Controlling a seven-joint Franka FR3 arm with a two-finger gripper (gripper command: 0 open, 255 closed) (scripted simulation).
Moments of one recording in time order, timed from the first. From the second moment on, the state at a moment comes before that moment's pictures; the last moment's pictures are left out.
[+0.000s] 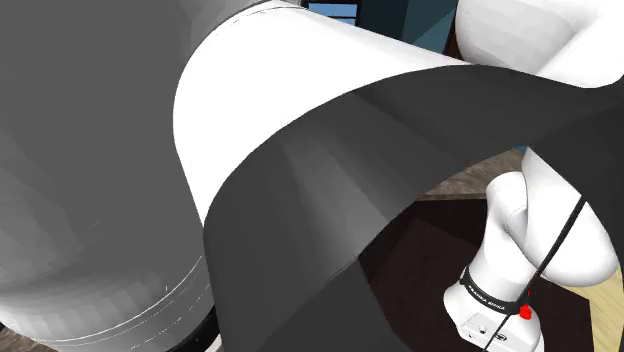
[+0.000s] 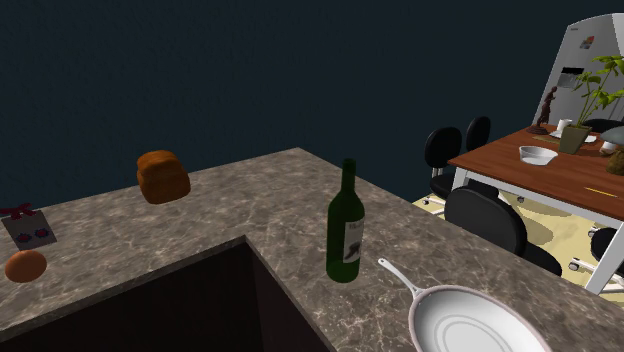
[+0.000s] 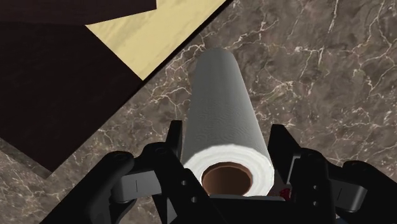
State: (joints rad) arm 0.58 0.17 0.63 -1.67 -0.23 1.77 1.26
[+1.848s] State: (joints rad) arm 0.58 0.22 0.61 -1.84 -0.27 1.98 1.31
